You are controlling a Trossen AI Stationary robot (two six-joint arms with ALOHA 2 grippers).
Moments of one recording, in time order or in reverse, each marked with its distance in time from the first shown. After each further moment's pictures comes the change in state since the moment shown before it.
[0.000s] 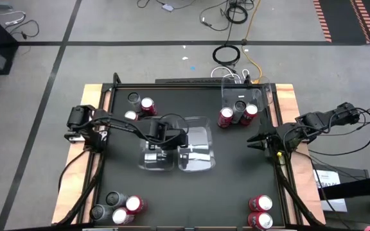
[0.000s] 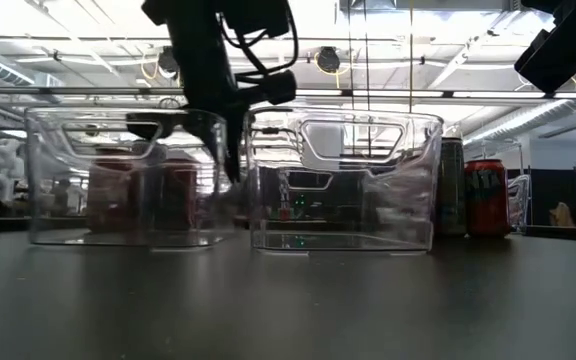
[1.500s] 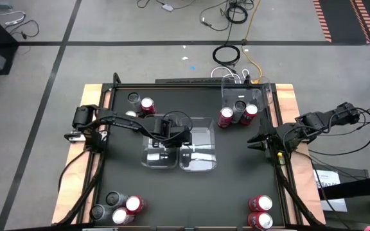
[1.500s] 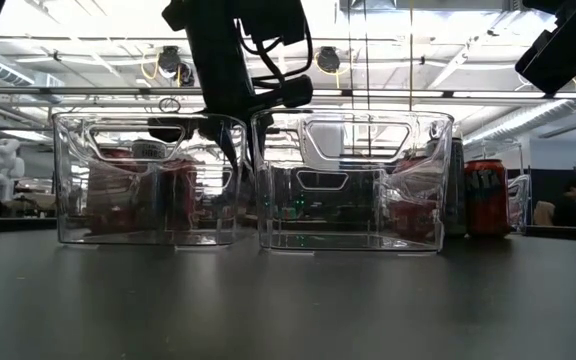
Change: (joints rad) left arm 0.028 0.043 0.064 -0.013 0.015 0.047; right arm 0.000 0.000 0.000 -0.008 -0.023 -0.006
